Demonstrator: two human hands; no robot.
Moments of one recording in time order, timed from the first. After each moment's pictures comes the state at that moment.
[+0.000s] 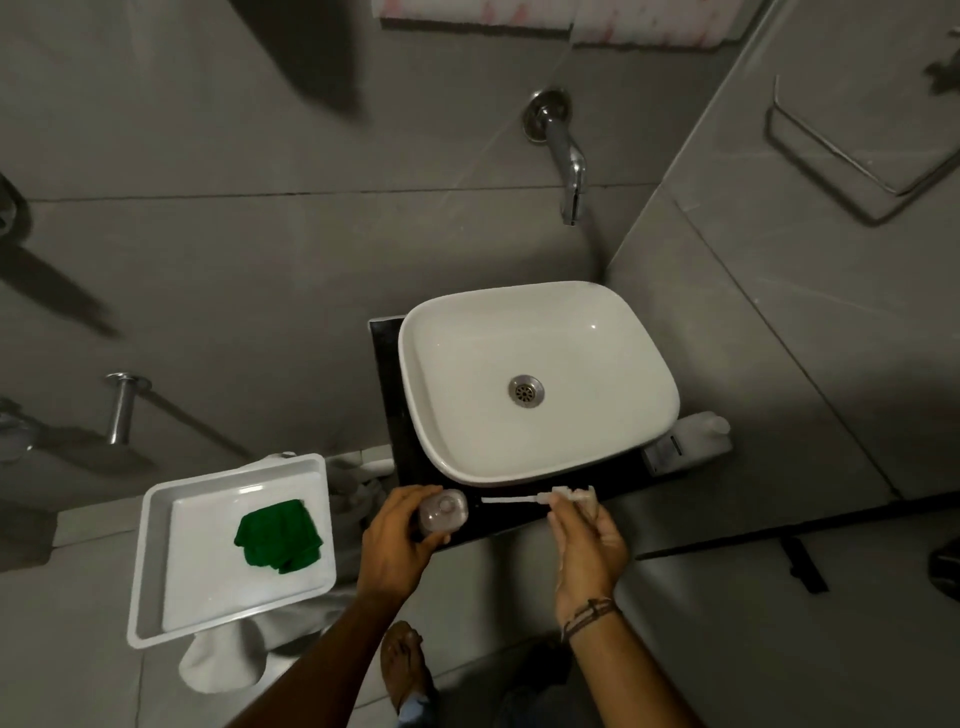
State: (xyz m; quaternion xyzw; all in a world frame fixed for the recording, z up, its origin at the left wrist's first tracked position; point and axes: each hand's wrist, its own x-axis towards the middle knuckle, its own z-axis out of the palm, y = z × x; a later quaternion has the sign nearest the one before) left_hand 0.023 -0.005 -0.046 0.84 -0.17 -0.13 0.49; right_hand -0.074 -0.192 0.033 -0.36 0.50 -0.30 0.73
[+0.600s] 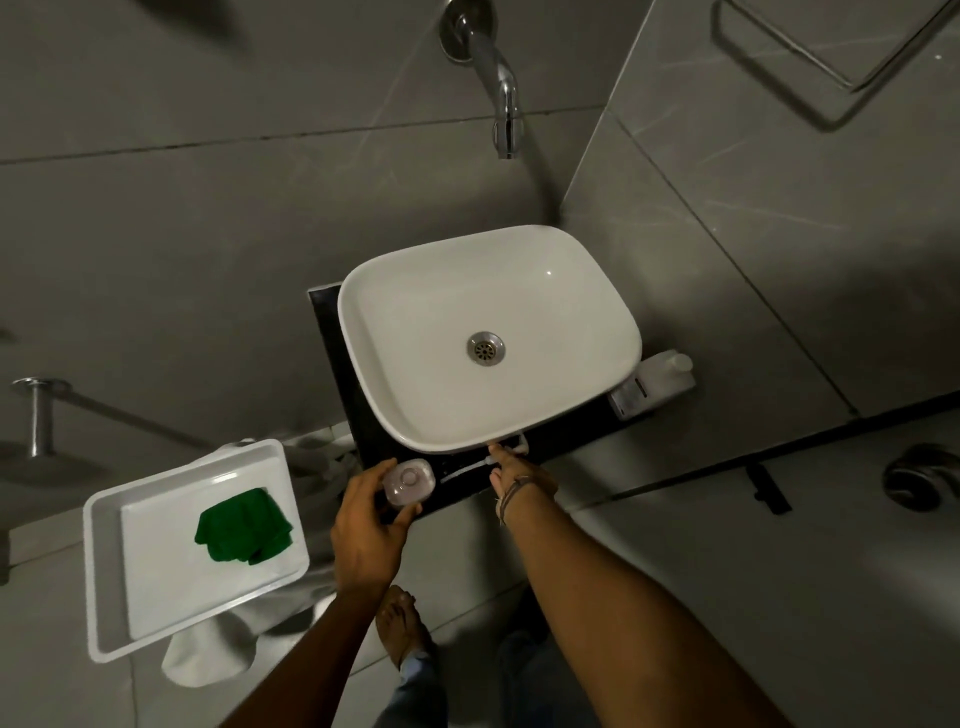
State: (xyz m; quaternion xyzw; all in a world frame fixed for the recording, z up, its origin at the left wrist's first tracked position) left_hand 0.005 -0.018 -0.047 0.84 -0.10 -0.13 0.51; right_hand -0.022 -0.227 -0.030 -0.27 0.65 -0.10 0.70
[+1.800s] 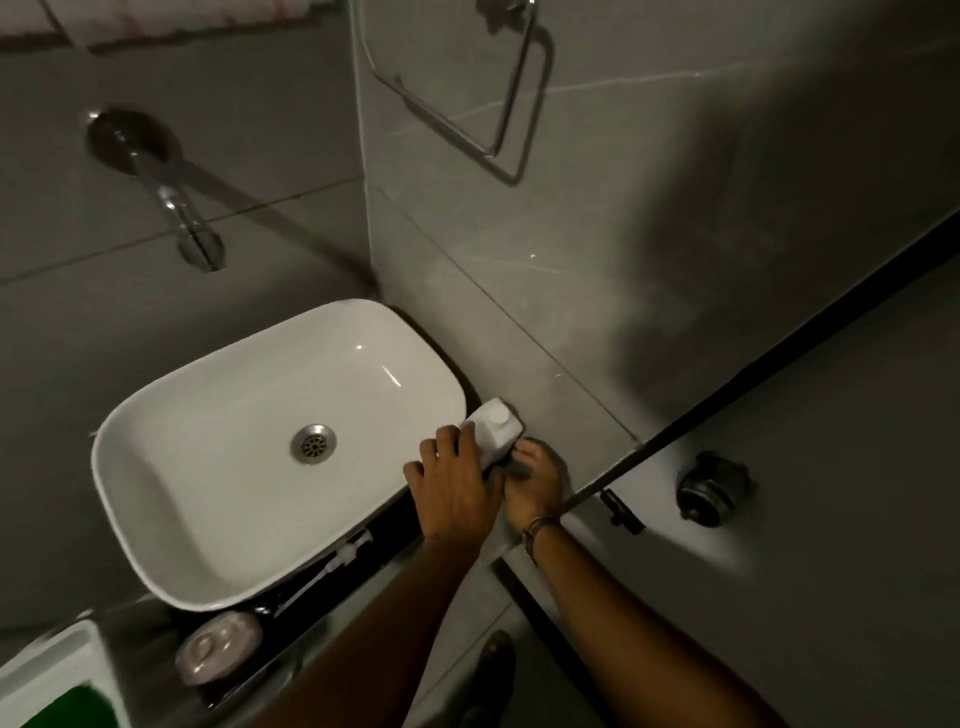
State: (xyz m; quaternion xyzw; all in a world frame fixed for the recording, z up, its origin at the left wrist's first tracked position) left_hand -0.055 -0.360 0.038 0.90 -0.37 -0.05 0.22; right_hand -0.121 -0.445 0.015 -0.63 0.58 -0.22 0.46
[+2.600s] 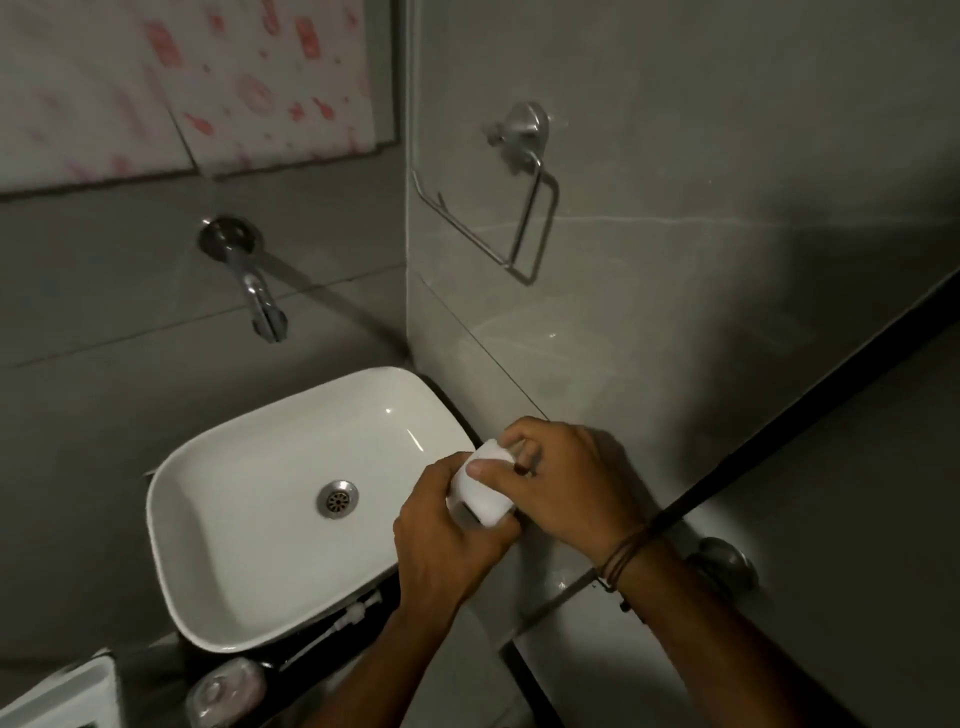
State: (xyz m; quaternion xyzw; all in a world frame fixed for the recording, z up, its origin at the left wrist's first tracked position) left_hand -0.049 -0.325 0.140 0.76 -0.25 -0.11 0.58; right_hand -0.117 -0.441 0.249 -0.91 0.31 -0.11 0.26
